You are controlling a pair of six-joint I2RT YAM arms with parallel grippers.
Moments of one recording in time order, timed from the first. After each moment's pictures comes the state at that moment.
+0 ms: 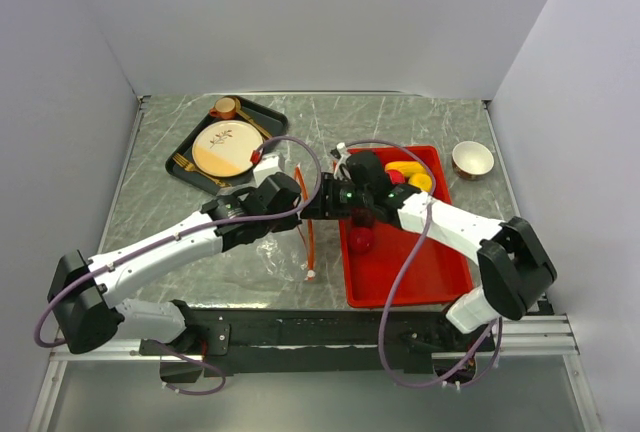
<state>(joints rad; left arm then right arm) -0.91 1.27 1.05 -0.58 -0.39 -0.94 0.68 1.49 0.95 -0.09 -0.42 0.71</state>
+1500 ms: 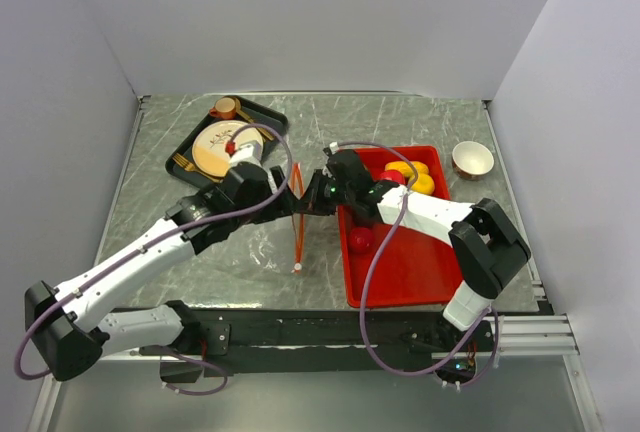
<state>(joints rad) -0.79 1.11 1.02 -0.57 -0.26 -0.86 0.72 1.66 1.04 -0.01 -0.31 0.91</state>
